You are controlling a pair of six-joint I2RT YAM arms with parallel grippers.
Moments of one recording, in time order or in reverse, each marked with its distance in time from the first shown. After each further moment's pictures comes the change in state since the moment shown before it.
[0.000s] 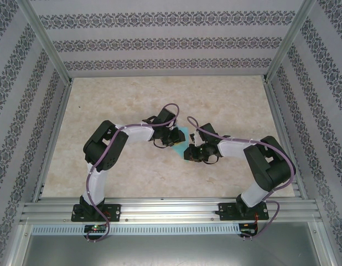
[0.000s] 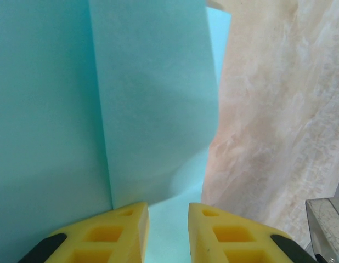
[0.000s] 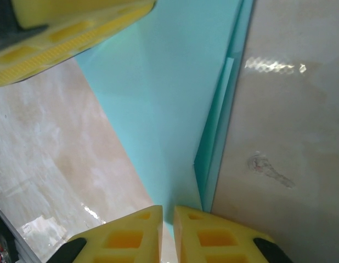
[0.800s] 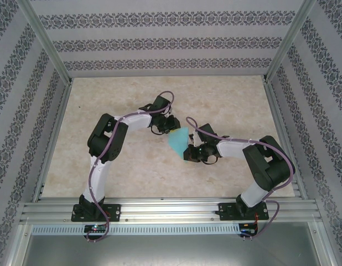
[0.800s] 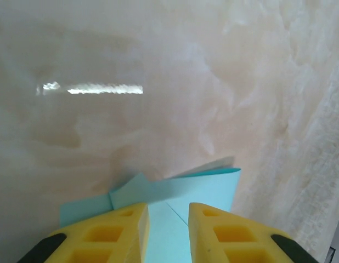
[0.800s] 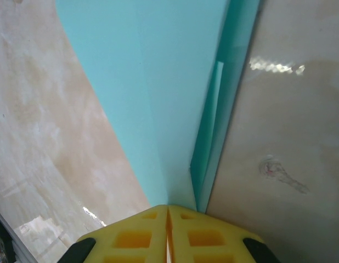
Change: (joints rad) left arm 0.125 0.133 0.235 -0.125 0.006 0.097; right arm 0.014 0.006 -0.002 0.014 0.008 0.006
